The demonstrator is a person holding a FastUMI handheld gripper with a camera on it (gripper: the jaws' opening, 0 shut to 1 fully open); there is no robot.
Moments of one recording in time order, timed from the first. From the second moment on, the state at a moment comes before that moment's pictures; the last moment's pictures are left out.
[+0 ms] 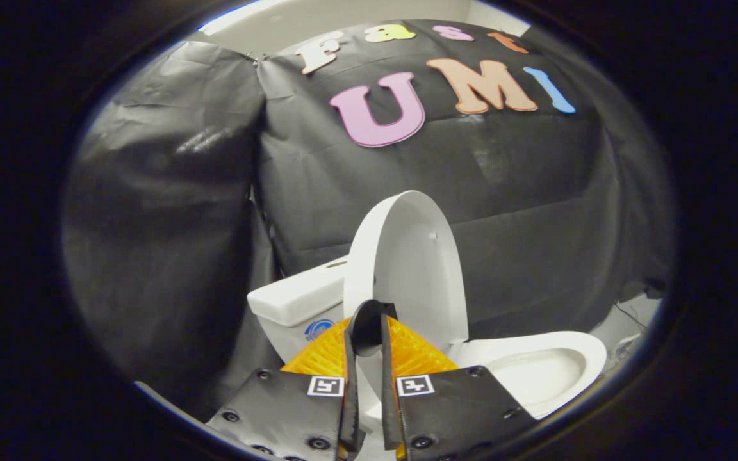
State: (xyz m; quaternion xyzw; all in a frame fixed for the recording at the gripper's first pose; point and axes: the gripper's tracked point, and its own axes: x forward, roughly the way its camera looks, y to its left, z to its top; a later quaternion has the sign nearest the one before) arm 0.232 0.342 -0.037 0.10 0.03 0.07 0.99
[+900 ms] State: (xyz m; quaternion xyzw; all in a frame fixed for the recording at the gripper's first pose) arm 0.242 0.387 -0.026 0.04 0.05 0.12 0.99
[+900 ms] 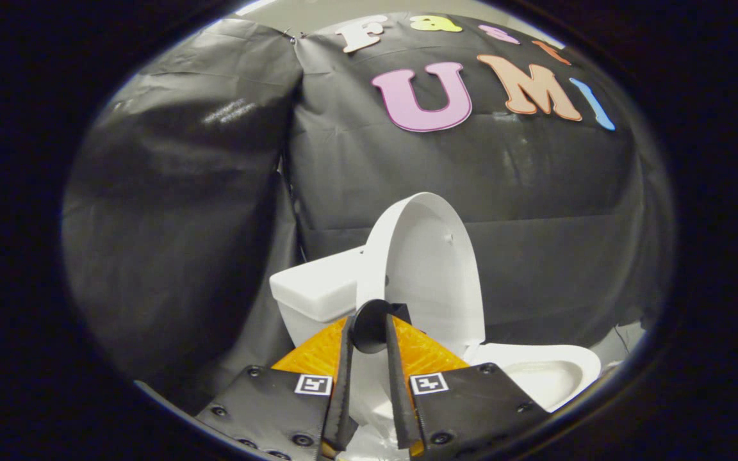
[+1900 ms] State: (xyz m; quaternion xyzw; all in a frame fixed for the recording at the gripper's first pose) arm 0.167 0.221 0.038 -0.03 -0.04 0.10 0.99
